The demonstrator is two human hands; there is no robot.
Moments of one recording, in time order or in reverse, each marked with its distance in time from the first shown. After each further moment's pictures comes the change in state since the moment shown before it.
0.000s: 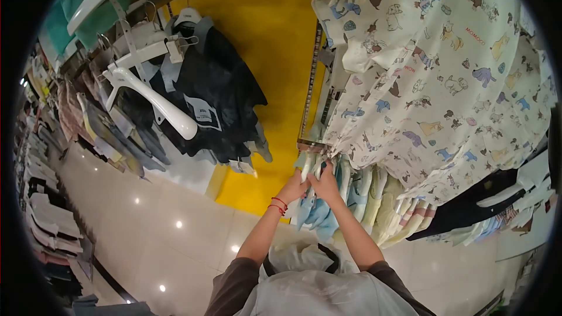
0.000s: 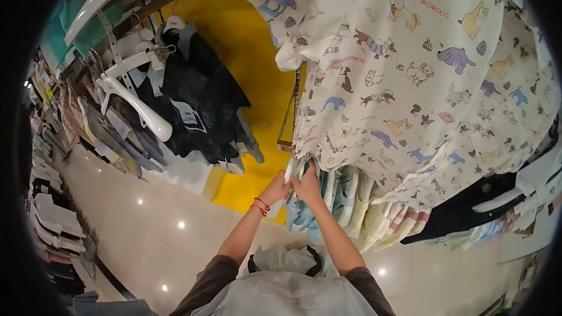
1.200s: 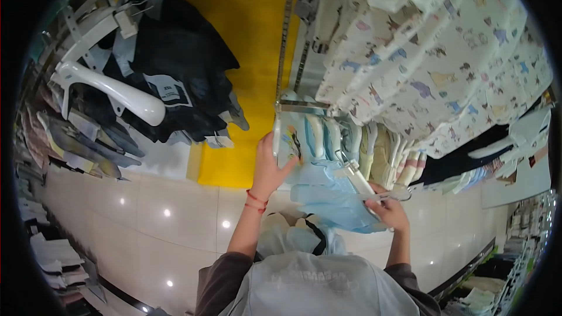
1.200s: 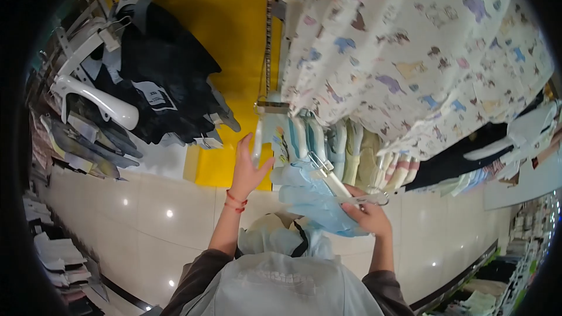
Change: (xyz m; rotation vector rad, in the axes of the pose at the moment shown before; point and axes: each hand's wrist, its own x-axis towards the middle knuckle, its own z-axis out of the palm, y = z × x) left_hand -0.065 0.036 -0.031 0.285 0.318 0.451; right_hand -0.180 -0.055 -0.170 0.240 -0.246 0.329
